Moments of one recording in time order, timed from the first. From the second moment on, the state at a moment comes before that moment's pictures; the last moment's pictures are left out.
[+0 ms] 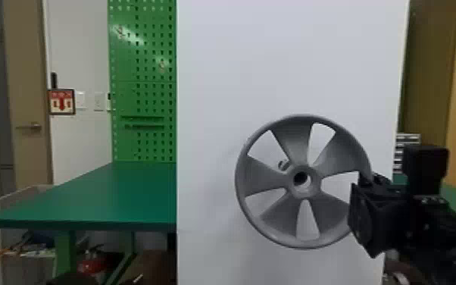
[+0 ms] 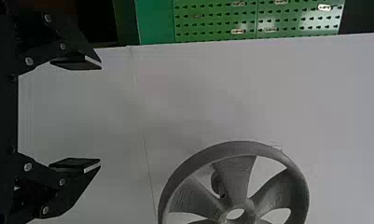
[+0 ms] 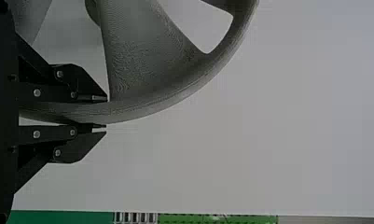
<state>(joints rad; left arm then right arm) 0.00 0.20 -0.14 -2.18 0.20 0.51 -0.20 -0.52 -0.19 -0.06 -1.90 -0.12 0.66 -0.05</state>
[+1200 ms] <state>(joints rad) 0.00 0.20 -0.14 -2.18 0.21 0.52 -0.20 -0.55 -0.21 -0.08 -1.79 -0.09 0.54 0.00</state>
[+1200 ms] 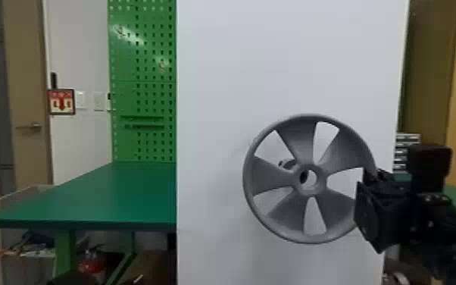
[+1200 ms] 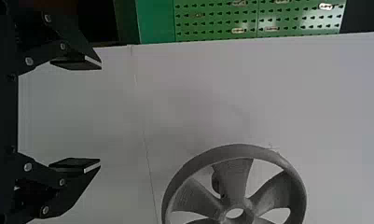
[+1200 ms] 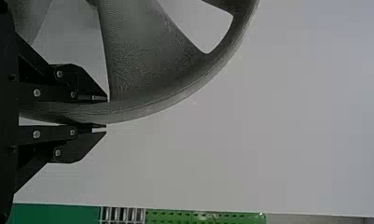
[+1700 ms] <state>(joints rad) 0.00 0.20 -0.14 -2.18 0.20 0.52 -0.20 -0.57 -0.21 -0.08 -1.72 -0.09 0.49 0.01</state>
